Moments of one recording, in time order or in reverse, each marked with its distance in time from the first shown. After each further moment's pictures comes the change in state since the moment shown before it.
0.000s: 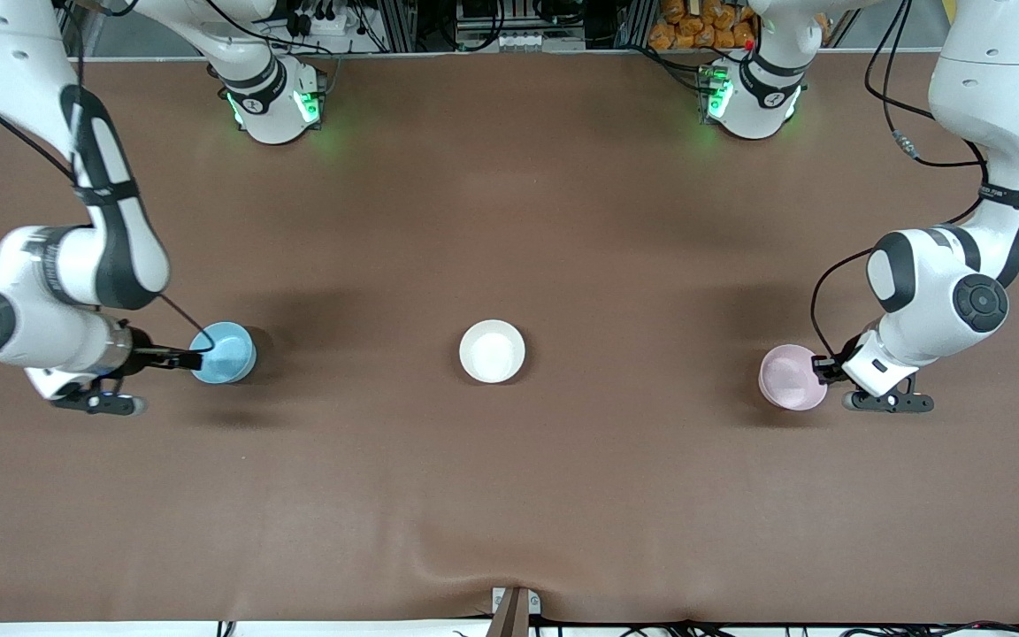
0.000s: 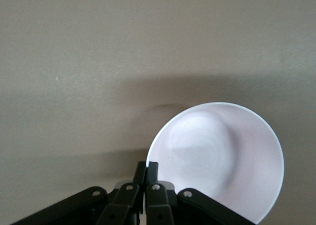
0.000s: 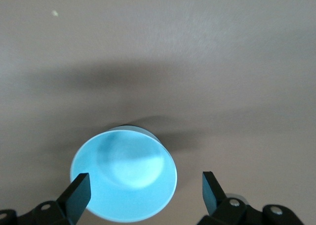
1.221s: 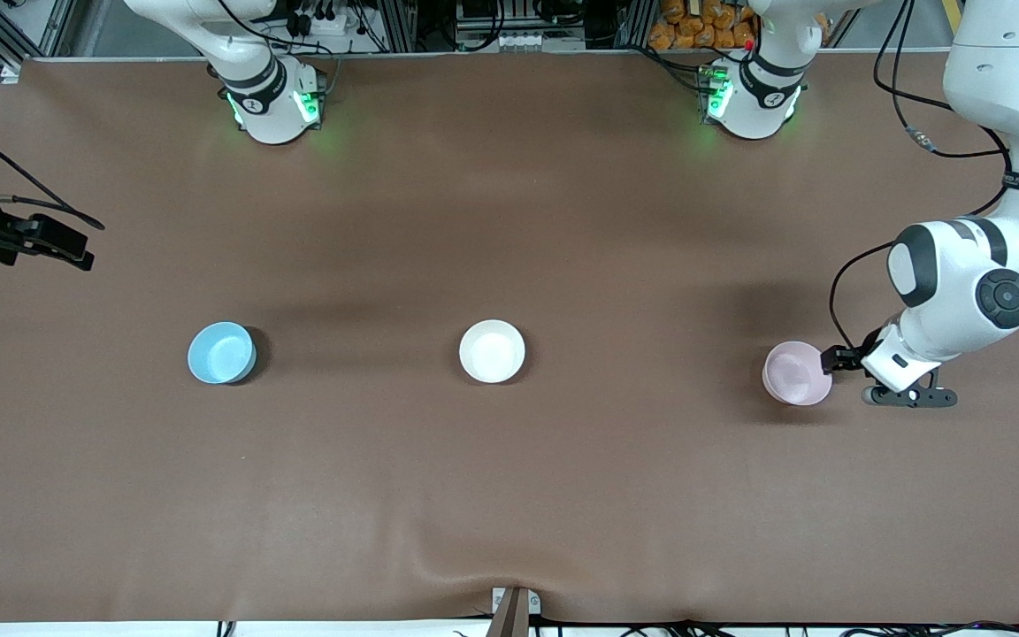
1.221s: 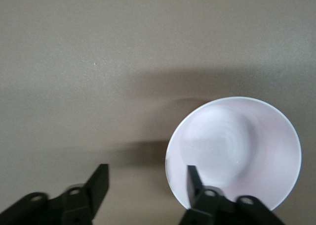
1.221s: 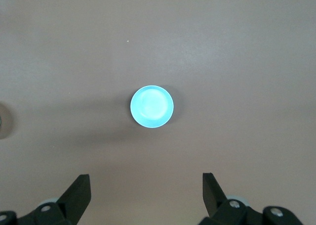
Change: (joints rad) left arm -0.001 -0.034 0.047 -0.008 0.060 -0.067 0.001; right arm 0.044 -0.370 0.002 0.351 0.001 -0.647 0.002
